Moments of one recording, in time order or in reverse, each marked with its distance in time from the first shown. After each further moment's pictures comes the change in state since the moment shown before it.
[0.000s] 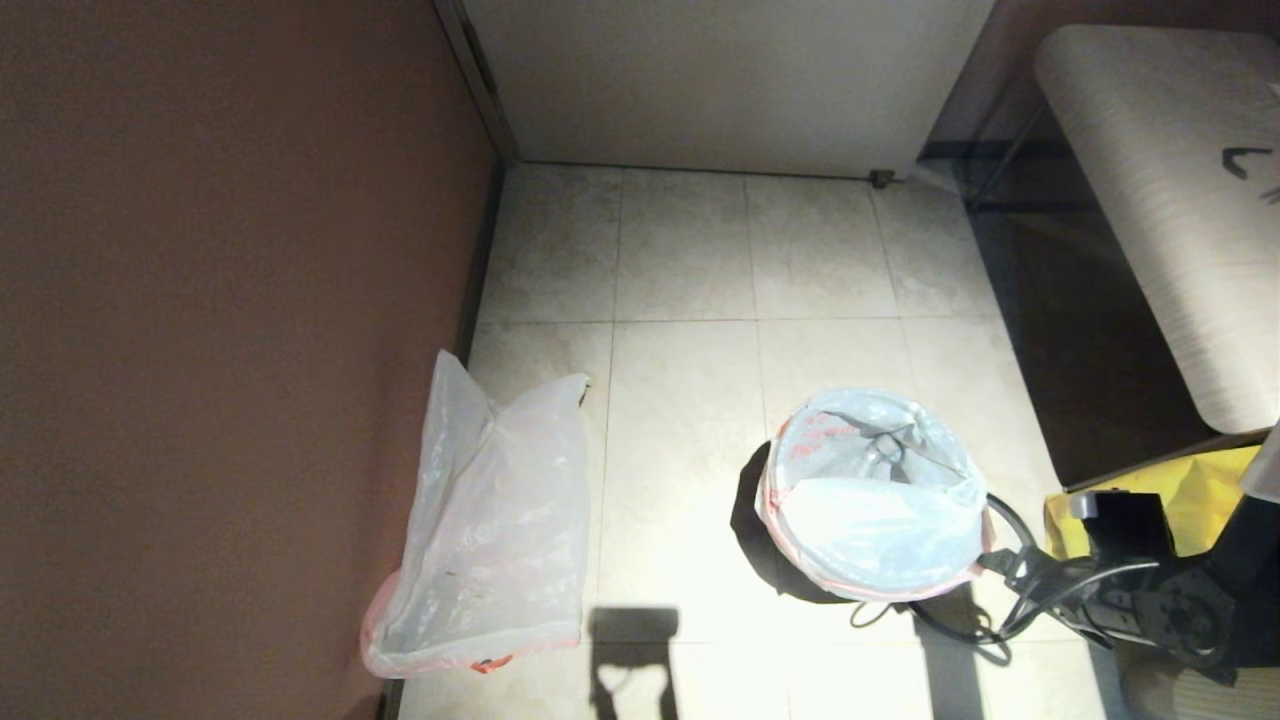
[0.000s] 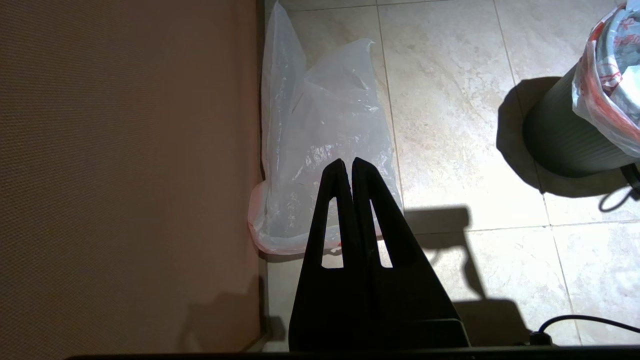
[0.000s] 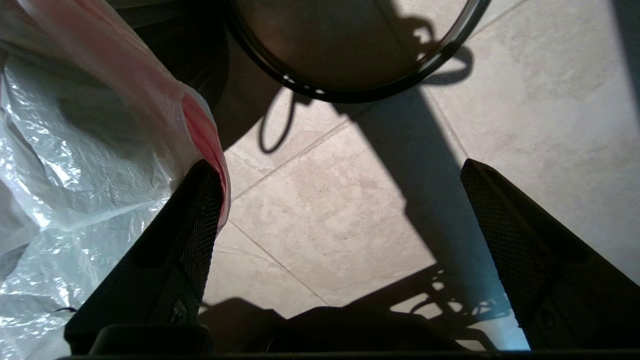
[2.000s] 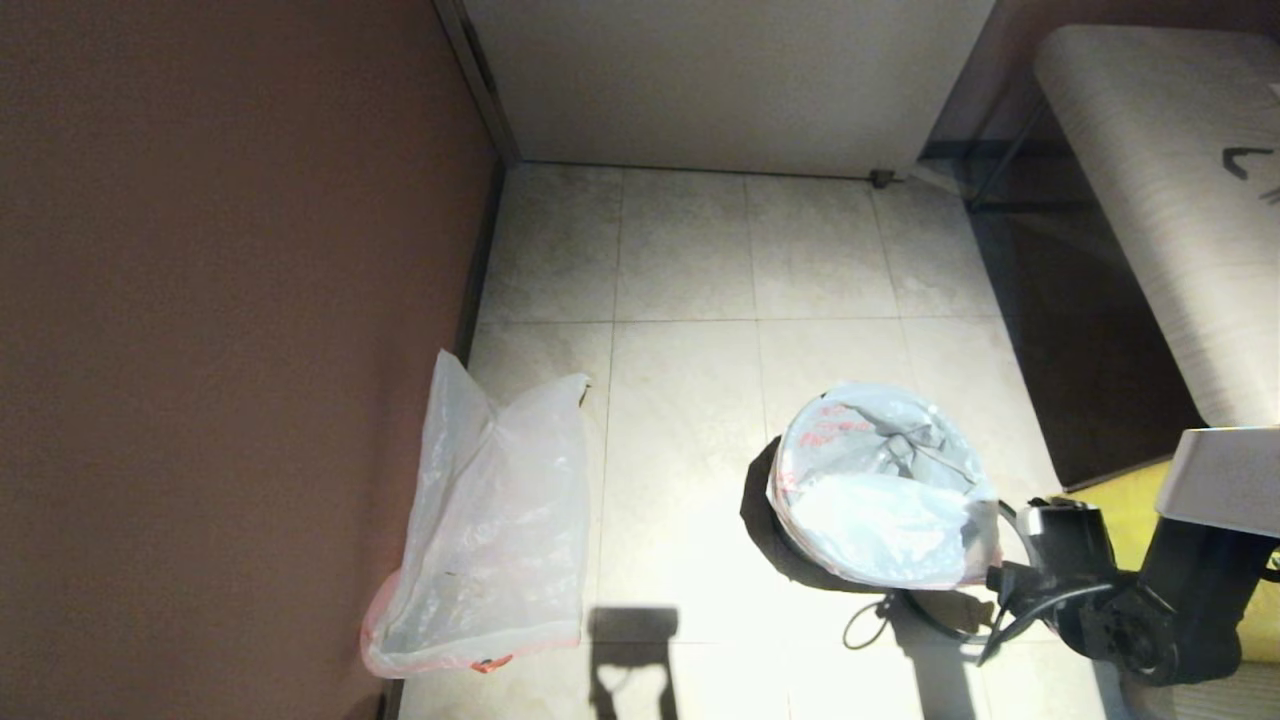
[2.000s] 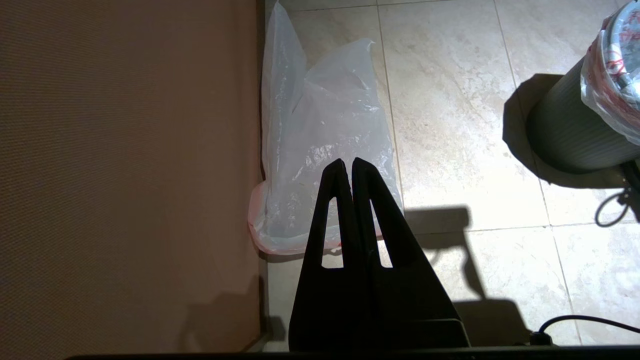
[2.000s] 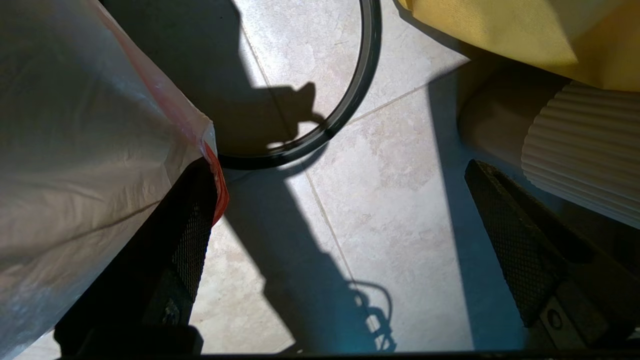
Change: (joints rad) left arm 0.000 0.000 0.000 0.000 0.000 0.000; right arm 0.104 0.121 -0.001 -0.171 -0.435 -0.307
